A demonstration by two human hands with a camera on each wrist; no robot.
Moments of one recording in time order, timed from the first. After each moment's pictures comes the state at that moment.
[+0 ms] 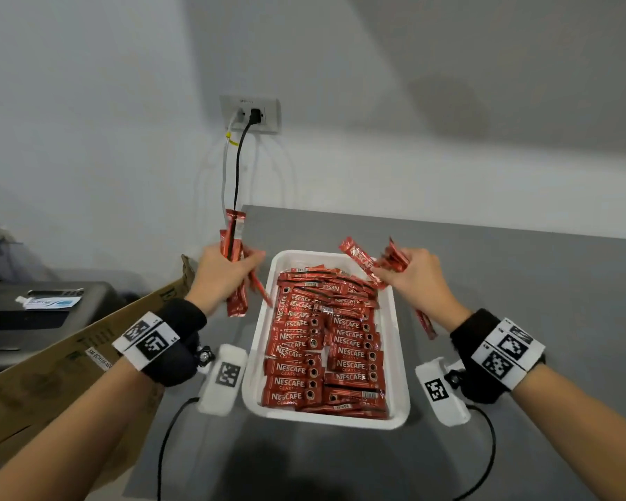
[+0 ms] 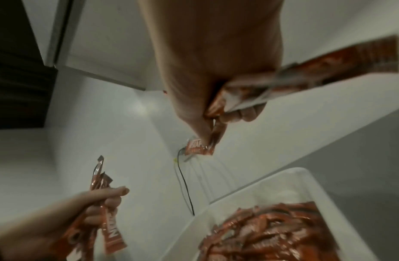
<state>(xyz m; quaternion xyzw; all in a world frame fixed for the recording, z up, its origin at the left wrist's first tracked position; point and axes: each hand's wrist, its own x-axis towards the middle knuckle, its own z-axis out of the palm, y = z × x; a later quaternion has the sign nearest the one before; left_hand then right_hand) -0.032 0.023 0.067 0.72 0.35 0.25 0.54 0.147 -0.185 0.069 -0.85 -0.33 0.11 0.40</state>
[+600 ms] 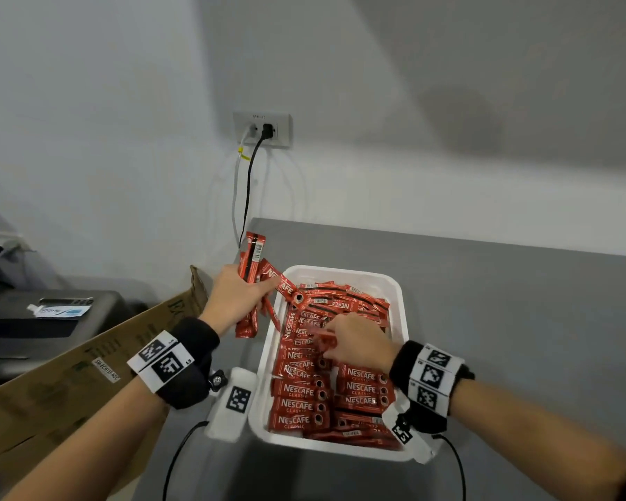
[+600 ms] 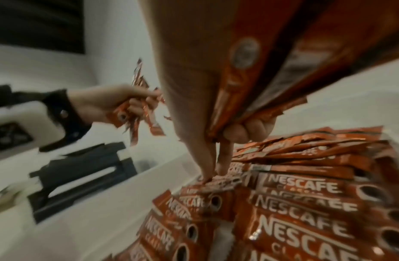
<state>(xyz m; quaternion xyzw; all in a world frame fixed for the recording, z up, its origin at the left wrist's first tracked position) -0.026 0.027 0.059 0.76 0.34 0.21 0.51 0.106 -0.128 0.004 -0.81 -0.53 0.22 0.09</state>
